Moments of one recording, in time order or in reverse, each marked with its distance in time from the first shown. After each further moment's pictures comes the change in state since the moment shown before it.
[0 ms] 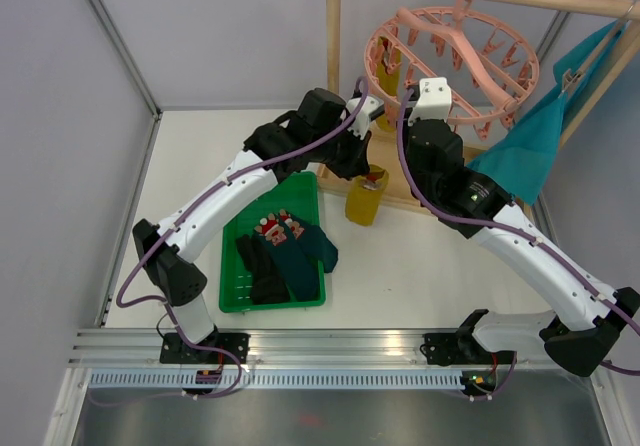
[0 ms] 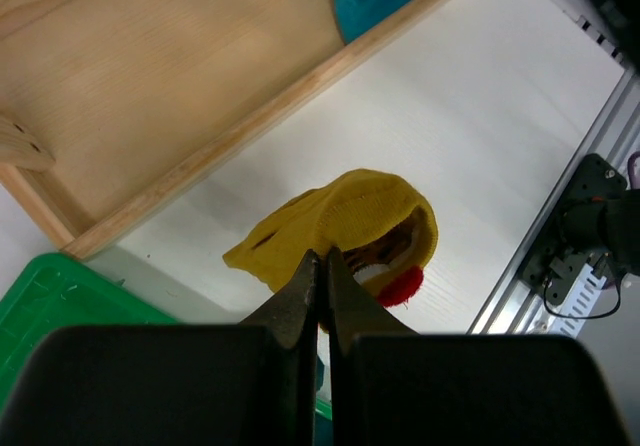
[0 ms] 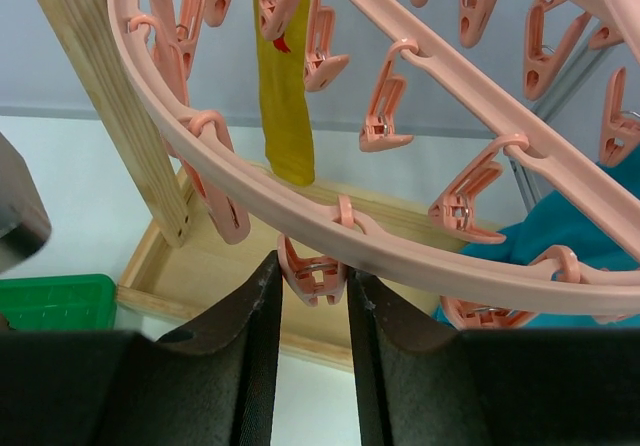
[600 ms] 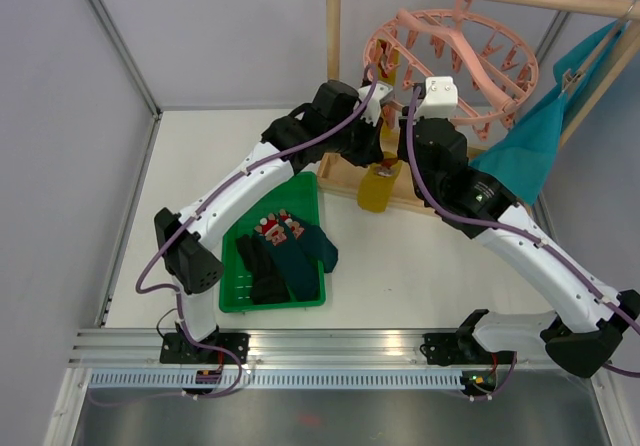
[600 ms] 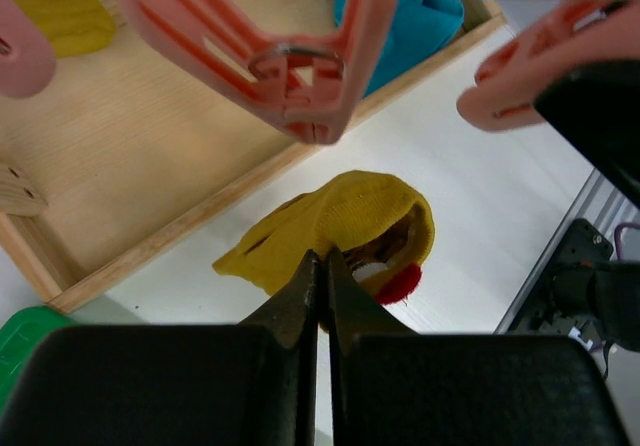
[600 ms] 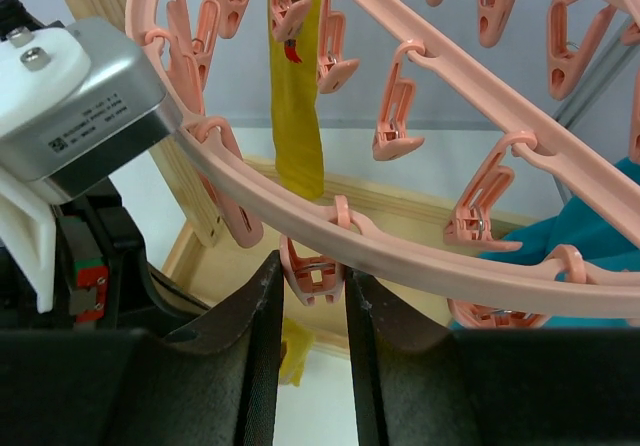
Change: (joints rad) left arm 0.000 0.126 0.132 0.060 -0.013 -0.073; right arm 0.000 -0.006 0.021 -0.029 -0.037 0.080
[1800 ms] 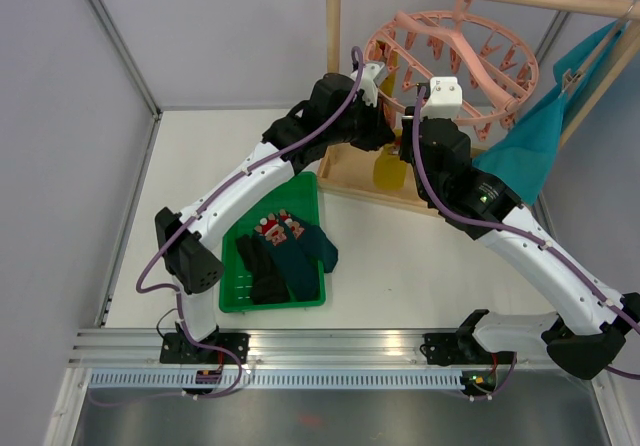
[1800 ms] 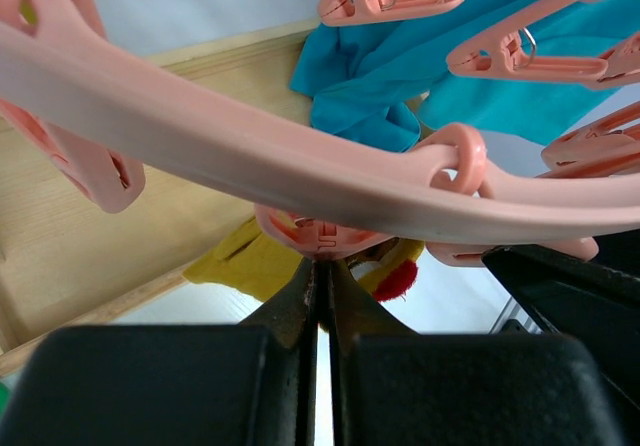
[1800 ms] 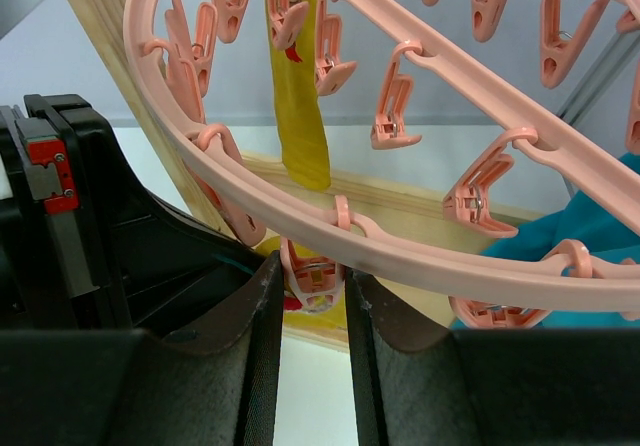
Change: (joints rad) left arm 0.000 0.004 -0.008 0.215 -0.060 -0.211; right arm 0.000 -0.012 0.011 -0.030 -0.008 0.032
